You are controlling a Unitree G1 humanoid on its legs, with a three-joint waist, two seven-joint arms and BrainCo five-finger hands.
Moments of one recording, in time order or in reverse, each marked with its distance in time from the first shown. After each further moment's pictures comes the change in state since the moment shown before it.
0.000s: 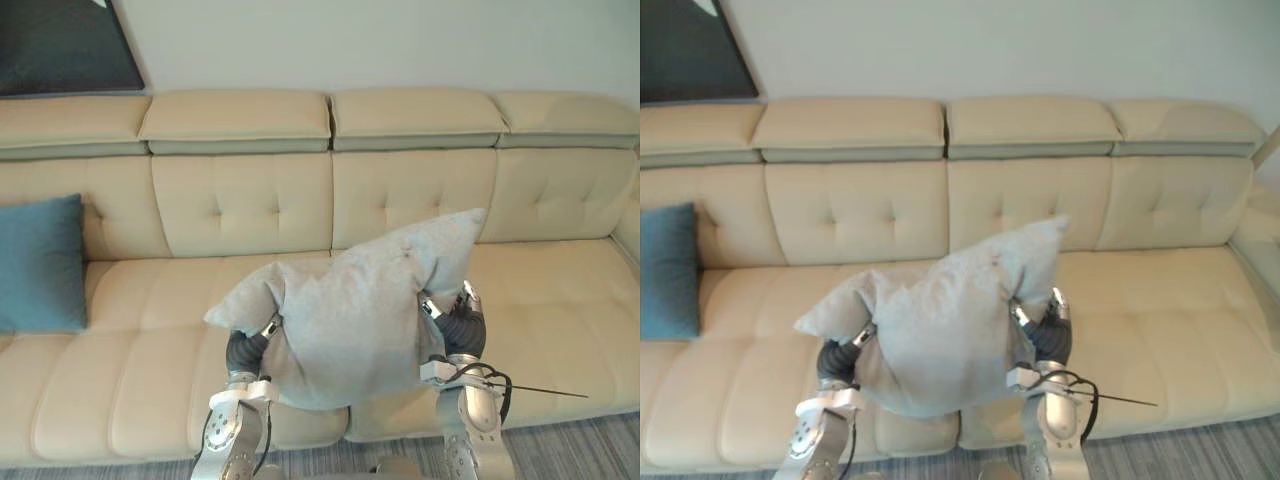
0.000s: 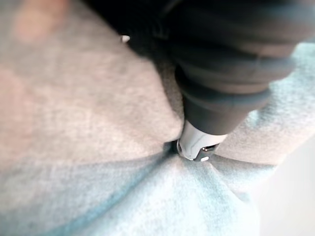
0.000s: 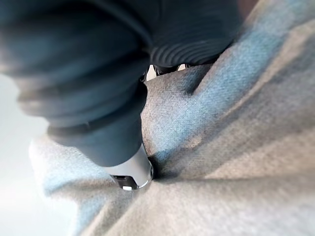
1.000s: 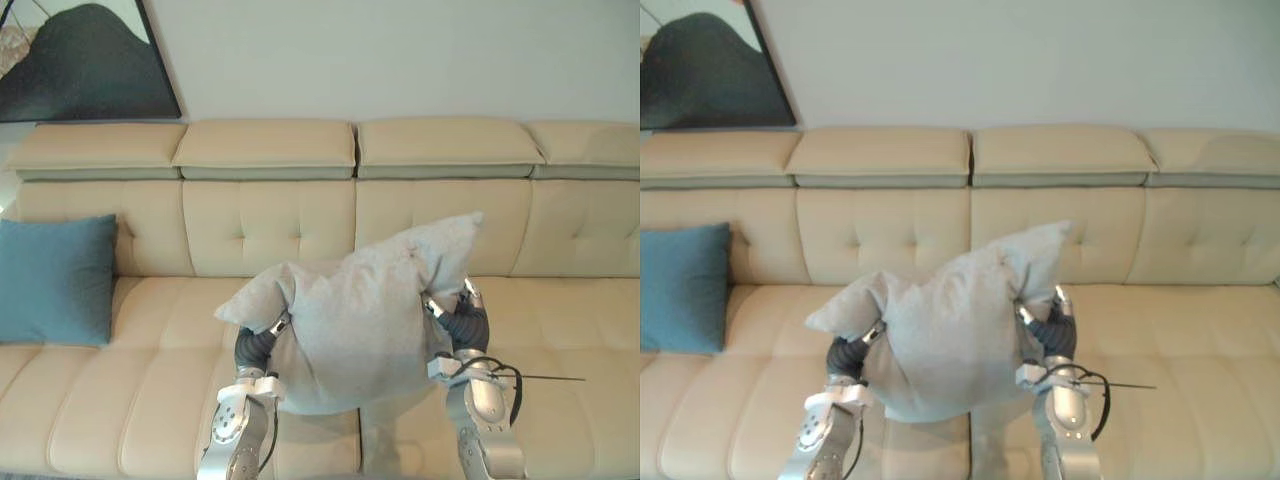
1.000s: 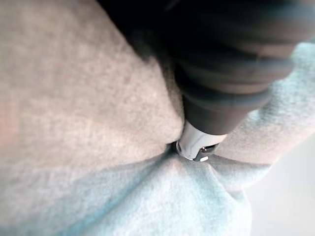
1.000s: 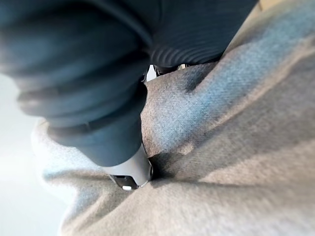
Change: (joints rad) left arm -0.078 -0.029 0.021 0.027 0.032 0.025 -0.009; right arm -0.142 -0.068 -0.038 0.067 -0.035 0.033 0.009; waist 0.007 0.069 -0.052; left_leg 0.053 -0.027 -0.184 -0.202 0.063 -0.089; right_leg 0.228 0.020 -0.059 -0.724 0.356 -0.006
